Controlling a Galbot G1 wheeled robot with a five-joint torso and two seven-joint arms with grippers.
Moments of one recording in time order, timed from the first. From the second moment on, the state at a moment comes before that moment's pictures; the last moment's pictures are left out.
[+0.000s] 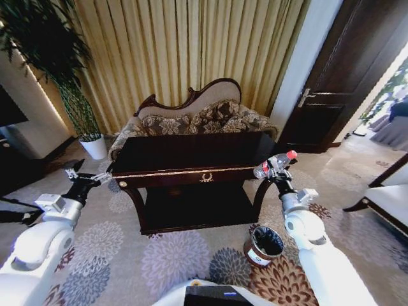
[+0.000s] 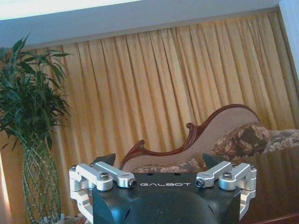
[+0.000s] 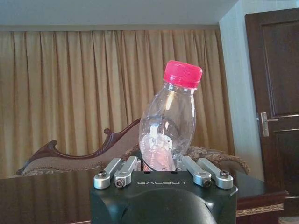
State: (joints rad) left arm 1.56 -0.86 -0.95 -2.18 -0.60 0.15 -0.08; right arm -1.30 1.09 0.66 1.99 0.58 -0.09 0.12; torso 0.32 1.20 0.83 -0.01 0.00
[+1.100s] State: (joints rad) left arm 1.56 -0.87 -0.94 -2.16 -0.60 0.13 -0.06; right arm -1.30 1.11 0.66 1.96 0.56 -0.08 0.12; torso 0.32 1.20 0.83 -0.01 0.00
